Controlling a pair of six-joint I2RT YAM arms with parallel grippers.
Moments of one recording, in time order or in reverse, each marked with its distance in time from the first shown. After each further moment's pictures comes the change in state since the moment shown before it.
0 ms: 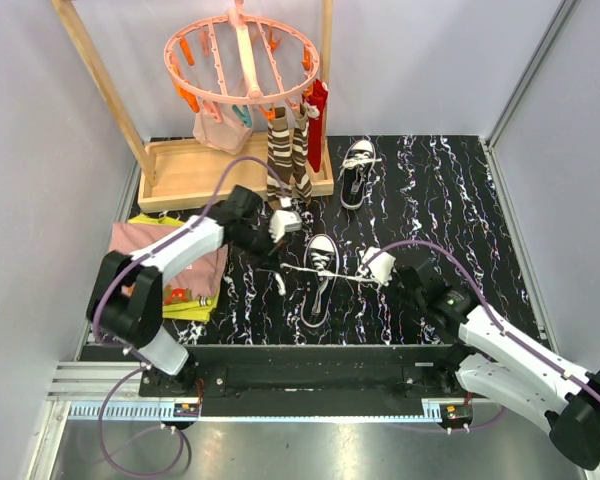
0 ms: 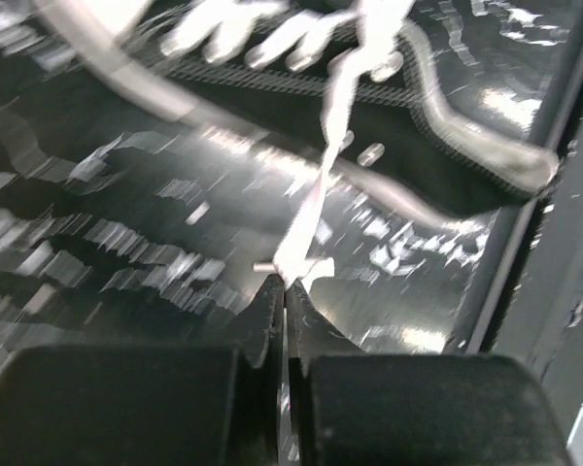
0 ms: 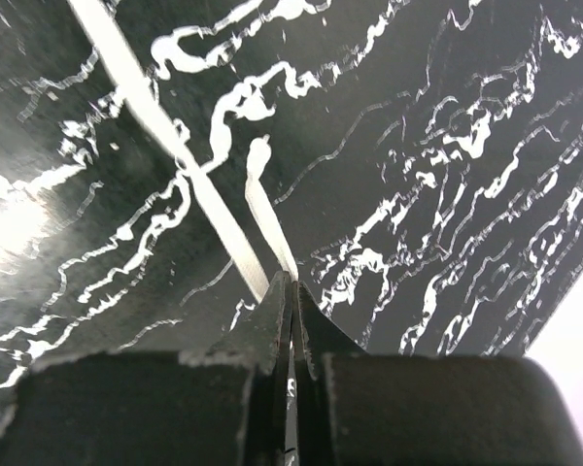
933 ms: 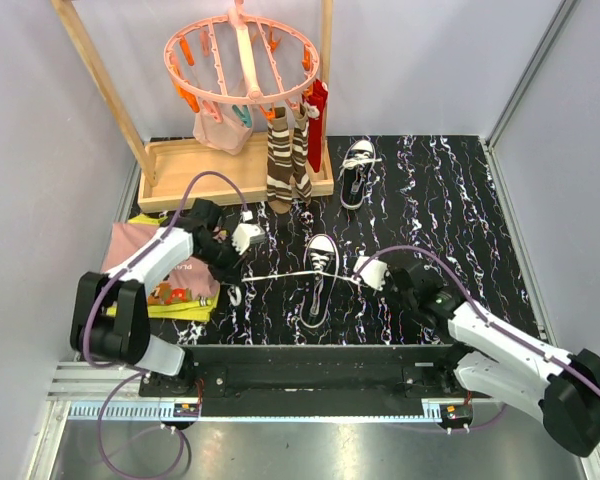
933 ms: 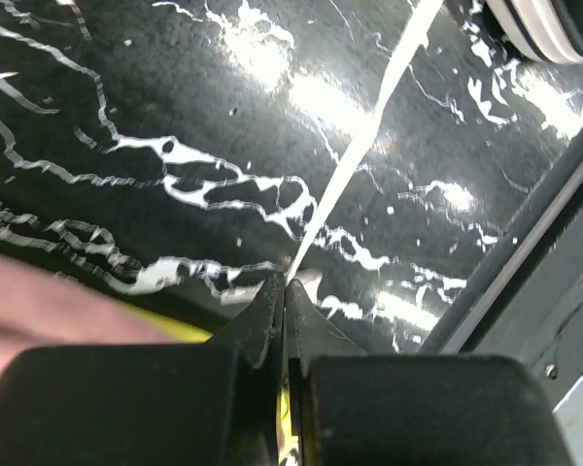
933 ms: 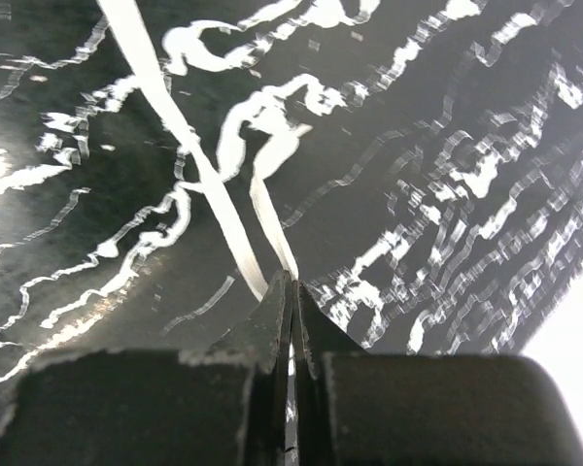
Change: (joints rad) left arm 0.255 -0.166 -0.163 -0.181 -0.128 0.145; right arm -0.003 0.082 -0.083 0.156 0.006 -0.149
